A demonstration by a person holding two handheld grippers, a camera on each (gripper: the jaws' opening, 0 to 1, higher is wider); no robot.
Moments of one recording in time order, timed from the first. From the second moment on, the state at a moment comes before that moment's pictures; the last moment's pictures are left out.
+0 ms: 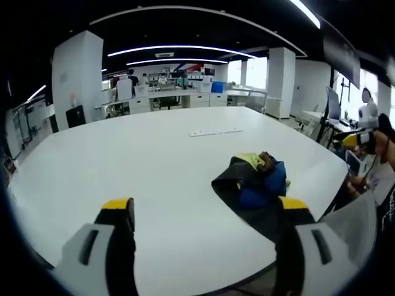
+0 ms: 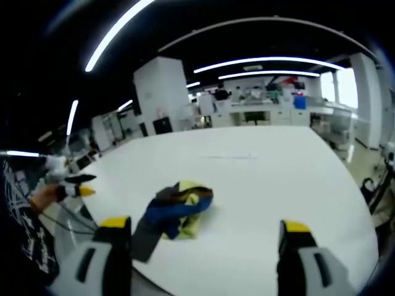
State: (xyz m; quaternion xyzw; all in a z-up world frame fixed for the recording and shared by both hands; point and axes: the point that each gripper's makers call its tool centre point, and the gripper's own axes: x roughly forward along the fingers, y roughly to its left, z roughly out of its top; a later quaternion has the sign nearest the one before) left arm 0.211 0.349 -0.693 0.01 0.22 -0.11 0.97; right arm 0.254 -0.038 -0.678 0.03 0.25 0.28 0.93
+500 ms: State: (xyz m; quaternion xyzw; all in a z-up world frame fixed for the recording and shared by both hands) left arm 0.212 0.347 -0.691 0.02 0.22 -0.12 0.97; right arm 0.257 -0.035 -0.674 0.01 0.25 0.29 0.92
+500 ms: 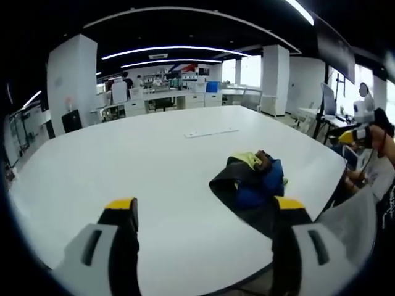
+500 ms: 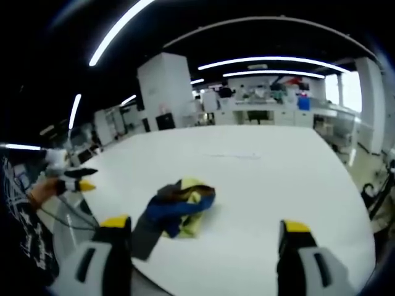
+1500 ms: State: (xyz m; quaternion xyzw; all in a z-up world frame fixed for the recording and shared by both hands) left arm 0.262 0.285 -0.710 0.00 0.16 -0.24 0.96; right arm 0.302 0.001 -0.700 0.04 0.24 0.33 0.91
